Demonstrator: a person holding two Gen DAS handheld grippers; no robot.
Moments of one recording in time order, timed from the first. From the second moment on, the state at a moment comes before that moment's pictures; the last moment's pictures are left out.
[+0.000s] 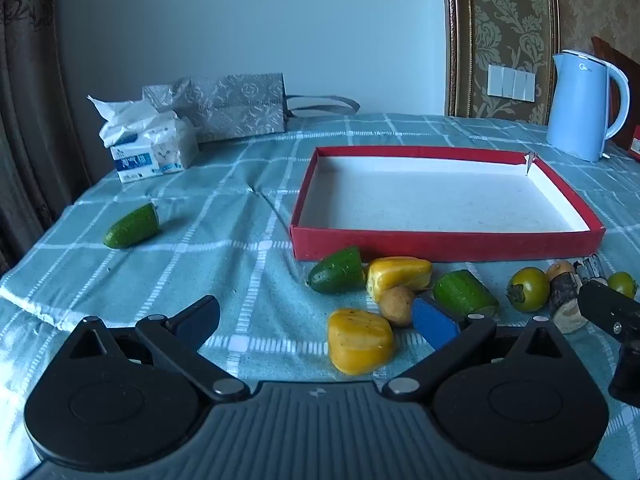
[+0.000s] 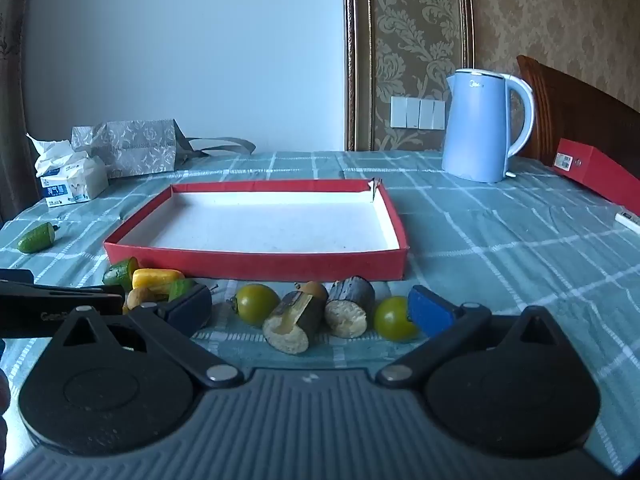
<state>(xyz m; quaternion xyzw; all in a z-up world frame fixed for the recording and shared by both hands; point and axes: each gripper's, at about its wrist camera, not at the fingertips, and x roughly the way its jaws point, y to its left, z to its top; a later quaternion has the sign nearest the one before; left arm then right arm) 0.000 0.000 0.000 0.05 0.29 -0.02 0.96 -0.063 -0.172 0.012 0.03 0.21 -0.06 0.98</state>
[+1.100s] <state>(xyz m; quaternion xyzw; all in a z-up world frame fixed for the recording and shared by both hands) -0.002 0.023 -0.017 0.04 0.29 -0.07 0.95 -0.078 -0.197 -0.002 0.04 0.20 -0.08 0.98</state>
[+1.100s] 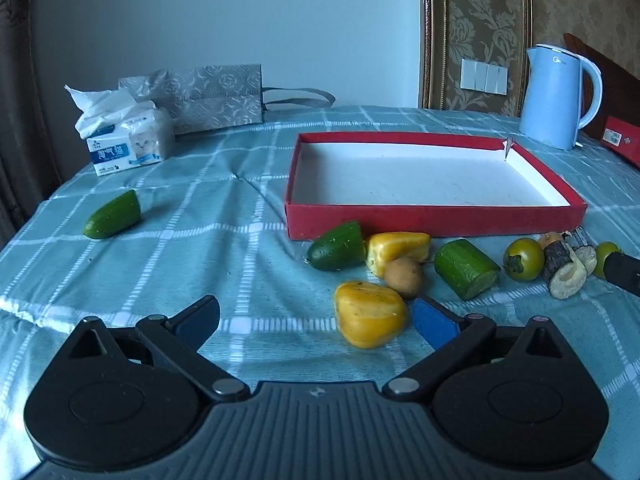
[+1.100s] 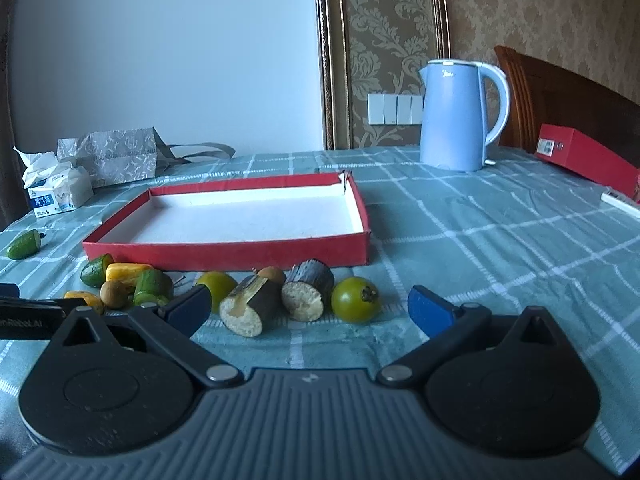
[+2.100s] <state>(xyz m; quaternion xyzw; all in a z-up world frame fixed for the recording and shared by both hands) 0.001 -0.001 -0.026 0.05 0.31 -0.12 0.94 -0.076 -0.204 -0.008 0.02 0.20 -0.09 0.98</state>
